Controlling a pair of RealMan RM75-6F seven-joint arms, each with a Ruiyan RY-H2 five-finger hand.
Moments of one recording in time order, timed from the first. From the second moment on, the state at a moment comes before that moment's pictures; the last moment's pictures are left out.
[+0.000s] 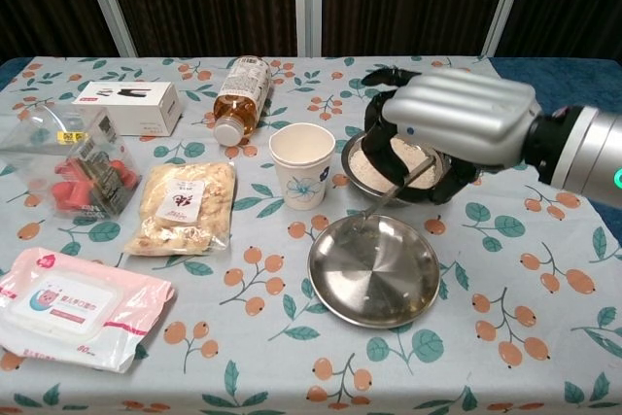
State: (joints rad) left arm -0.05 -1.25 -0.06 -1.46 1.47 1.51 0.01; right arm 0.83 -1.55 -0.13 -1.41 -1.56 1.15 -0.25
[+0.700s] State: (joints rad) left arm -0.03 -1.26 -0.05 -1.45 1.47 1.53 -0.01; right arm 0.70 -1.68 -0.14 -1.28 -1.65 1.16 -0.22
